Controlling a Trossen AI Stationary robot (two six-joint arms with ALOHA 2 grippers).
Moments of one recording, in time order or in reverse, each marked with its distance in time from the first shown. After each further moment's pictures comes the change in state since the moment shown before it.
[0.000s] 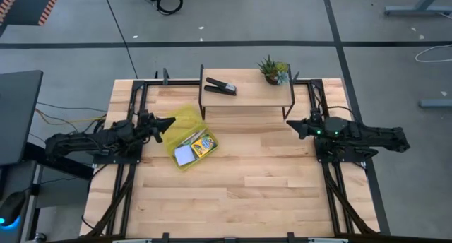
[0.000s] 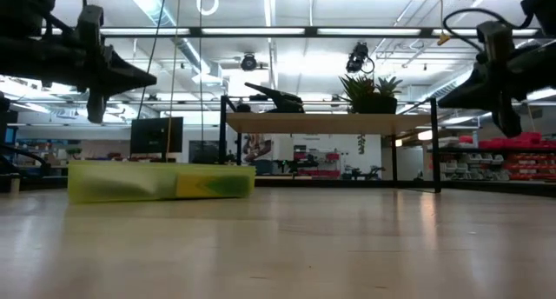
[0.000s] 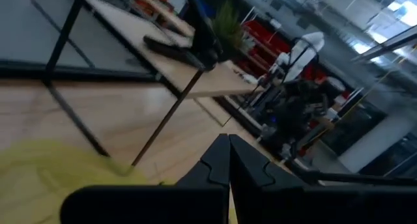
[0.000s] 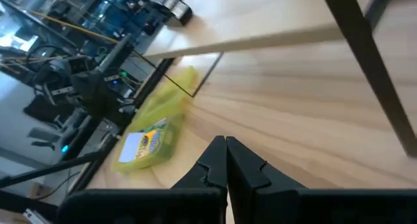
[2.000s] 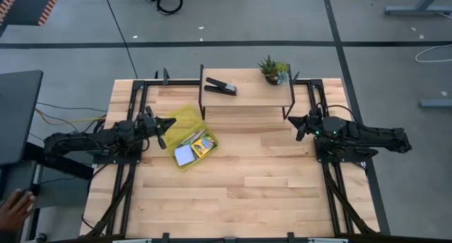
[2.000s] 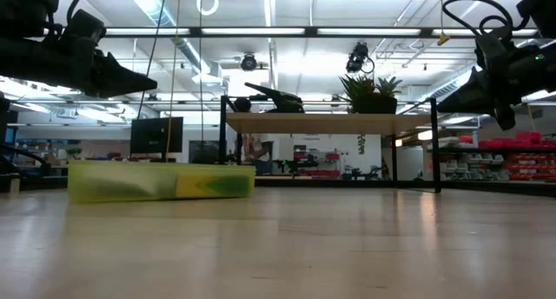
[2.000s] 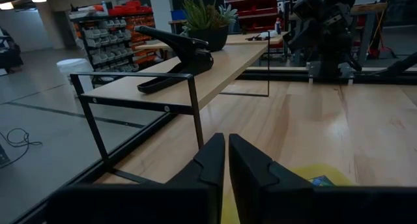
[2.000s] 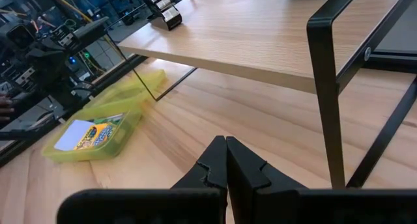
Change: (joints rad) left arm -0.003 0.034 -0.001 0.002 0.003 0.738; right arm -0.026 0.029 -0.003 0.004 0.083 -0.321
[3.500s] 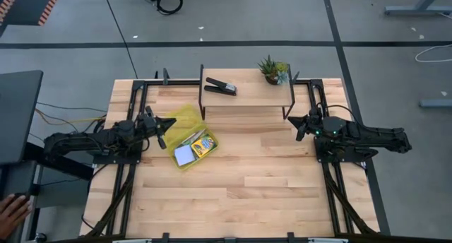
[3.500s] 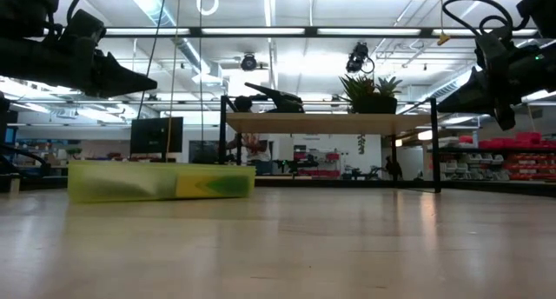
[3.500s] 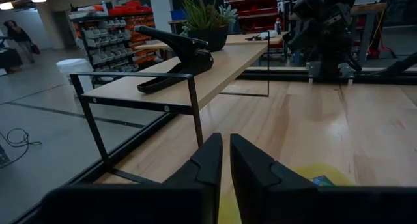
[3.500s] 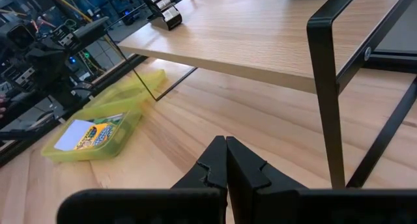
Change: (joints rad) left arm 0.000 0.000 0.000 0.000 0.000 0.000; right arm 0.000 0.000 0.000 0.000 0.000 0.000
